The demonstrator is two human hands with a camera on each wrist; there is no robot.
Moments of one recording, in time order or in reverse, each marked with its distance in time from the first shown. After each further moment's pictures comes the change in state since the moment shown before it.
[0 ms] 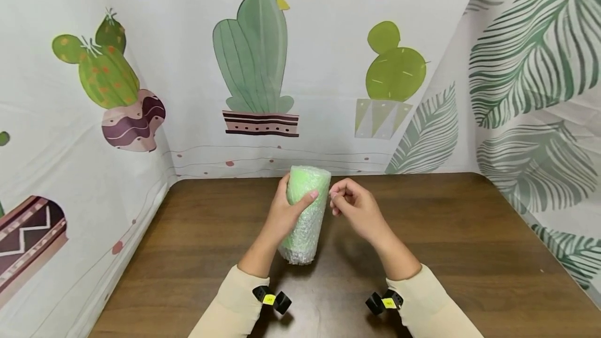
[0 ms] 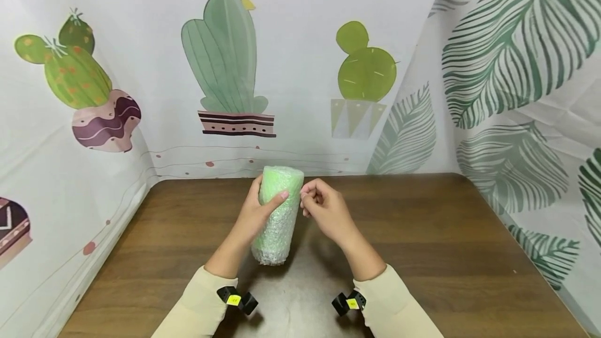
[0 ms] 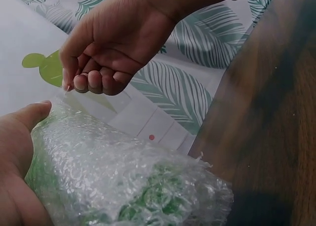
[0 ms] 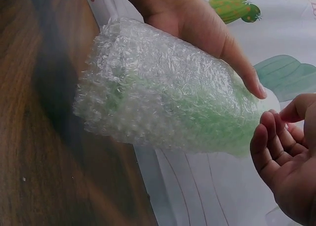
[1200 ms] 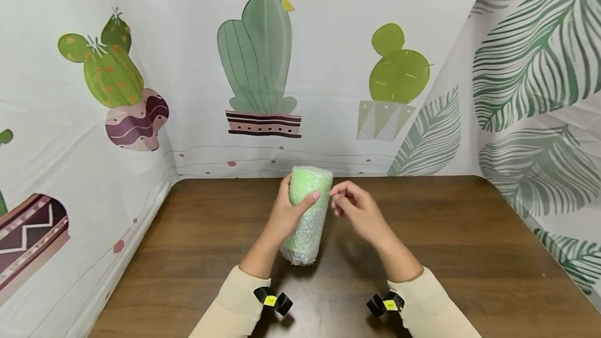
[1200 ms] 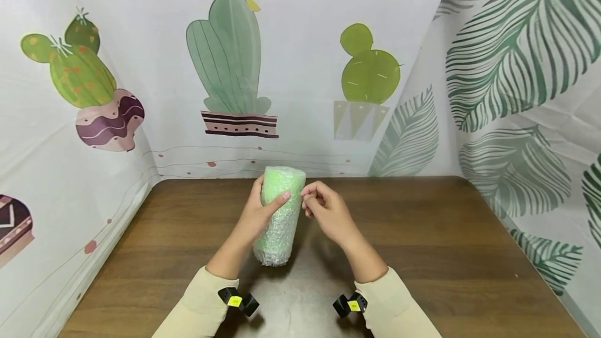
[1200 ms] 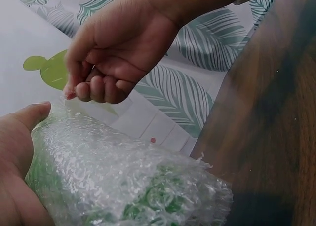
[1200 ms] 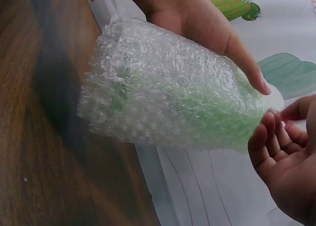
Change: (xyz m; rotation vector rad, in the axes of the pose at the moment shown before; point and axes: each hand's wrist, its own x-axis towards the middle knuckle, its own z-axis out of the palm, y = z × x) left_hand -0.001 0.001 0.000 -0.011 -0.004 -0.001; right_hand 0.001 -0.001 0.001 0.015 -0.029 0.029
